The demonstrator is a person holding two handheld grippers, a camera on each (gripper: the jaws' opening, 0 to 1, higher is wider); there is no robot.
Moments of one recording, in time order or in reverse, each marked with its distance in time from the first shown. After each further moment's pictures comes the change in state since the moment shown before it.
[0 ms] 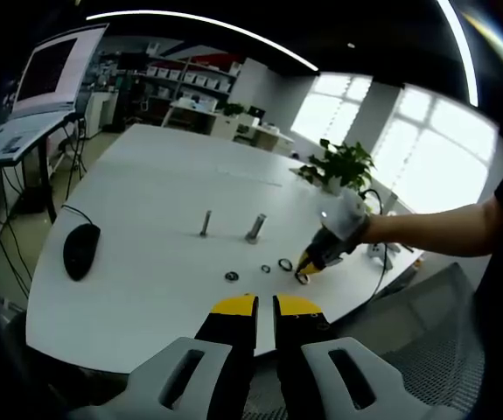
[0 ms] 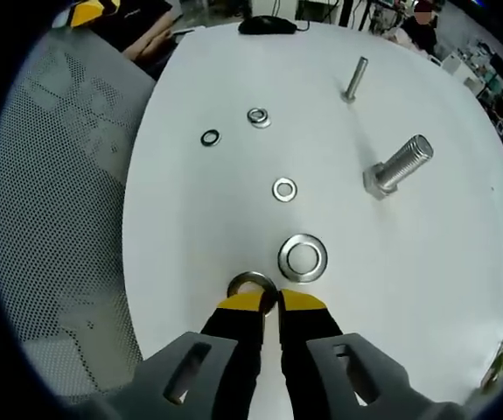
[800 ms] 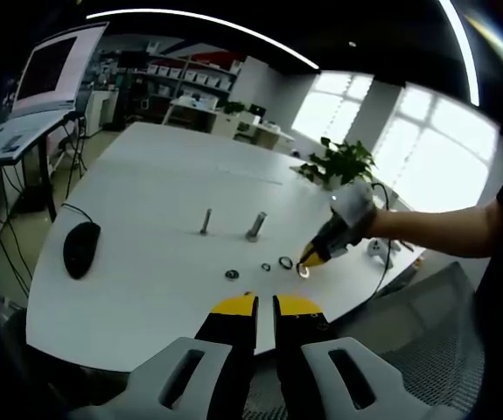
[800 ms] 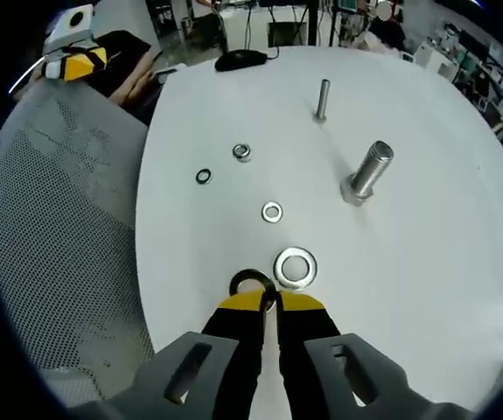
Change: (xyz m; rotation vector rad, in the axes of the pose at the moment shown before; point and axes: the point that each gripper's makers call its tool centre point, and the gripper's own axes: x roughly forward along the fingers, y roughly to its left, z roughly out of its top) left arm 0.001 0.000 -0.001 -0.003 0.007 0.003; right arm -0.025 -0.004 0.018 0.140 -0.153 0.002
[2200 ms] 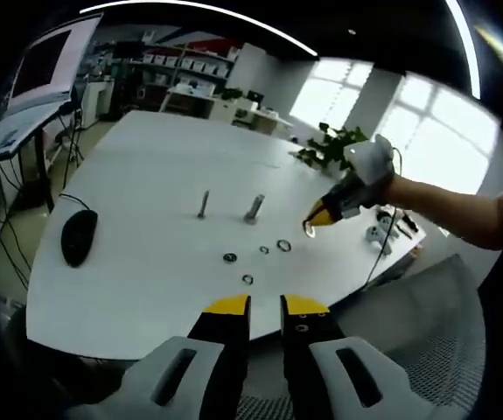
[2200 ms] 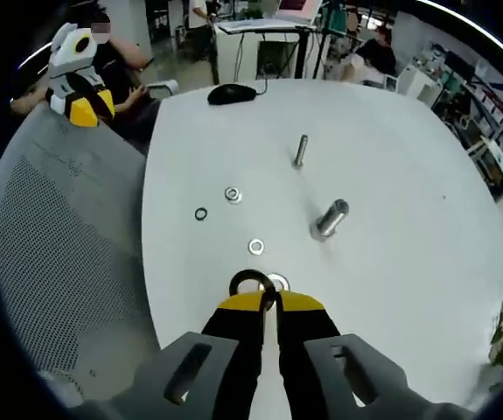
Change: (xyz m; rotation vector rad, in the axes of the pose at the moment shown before) left arm -0.003 -0.001 -0.021 0.013 0.088 -0.002; right arm -0.055 -0.005 0.037 -0.032 -0.063 -0.120
